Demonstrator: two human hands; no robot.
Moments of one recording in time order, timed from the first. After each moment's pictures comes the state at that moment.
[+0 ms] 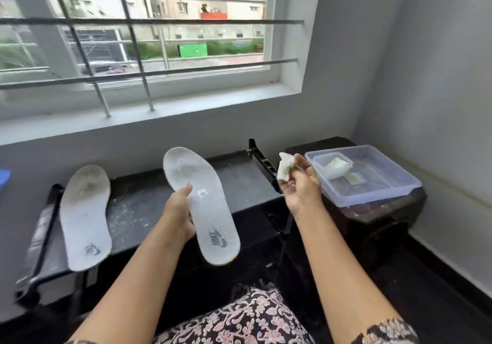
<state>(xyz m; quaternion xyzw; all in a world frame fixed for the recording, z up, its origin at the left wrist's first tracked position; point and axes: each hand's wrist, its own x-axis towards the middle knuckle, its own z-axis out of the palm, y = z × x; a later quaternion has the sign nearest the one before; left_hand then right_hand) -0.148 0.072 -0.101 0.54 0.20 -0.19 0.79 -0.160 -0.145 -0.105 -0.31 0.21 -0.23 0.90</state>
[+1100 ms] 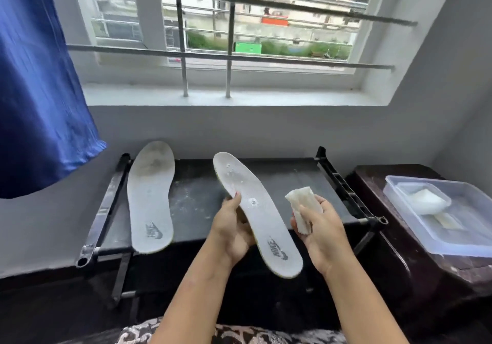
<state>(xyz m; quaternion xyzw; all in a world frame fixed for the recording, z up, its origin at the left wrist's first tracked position) -0.125 0.116 -0.167 0.37 0.14 -0.21 0.89 -0.159 -0.037 -0.142 -0.58 0.18 -0.05 0.80</state>
